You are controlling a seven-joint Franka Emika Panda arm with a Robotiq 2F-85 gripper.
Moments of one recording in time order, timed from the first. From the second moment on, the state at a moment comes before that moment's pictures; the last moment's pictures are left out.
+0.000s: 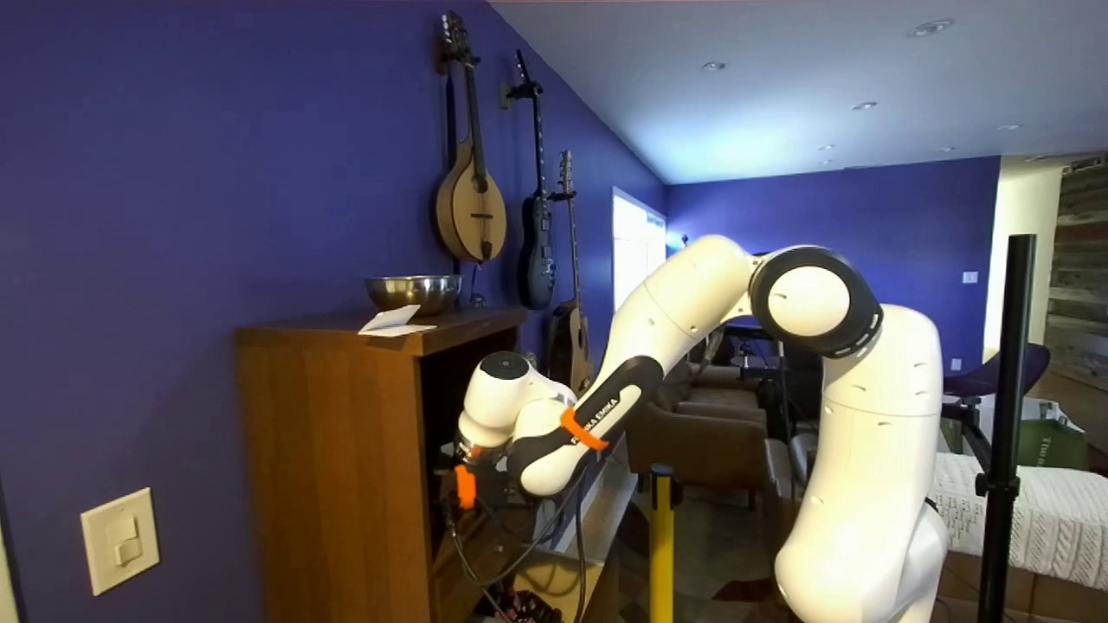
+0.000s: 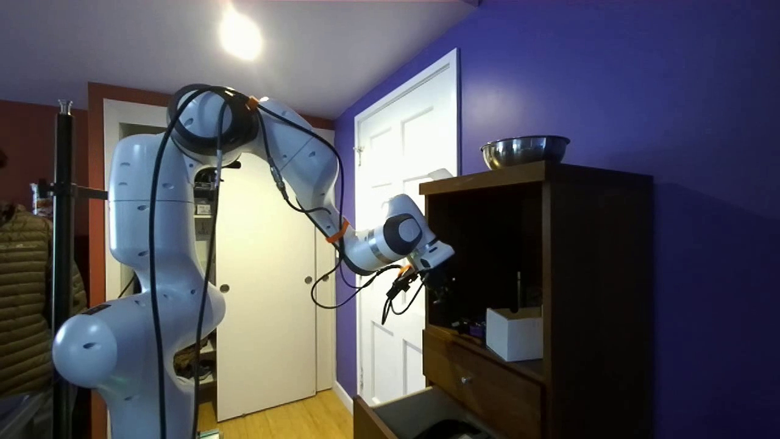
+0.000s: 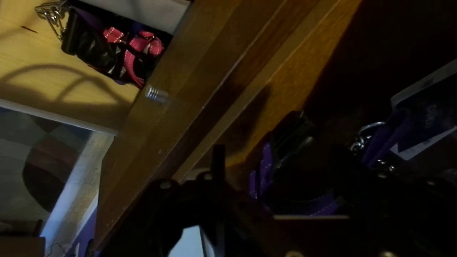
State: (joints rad) arm -0.59 -0.03 0.58 -2.31 -0.54 2.75 1.38
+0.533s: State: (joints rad) arm -0.59 0.08 0.58 -2.23 -0.71 2.71 1.54
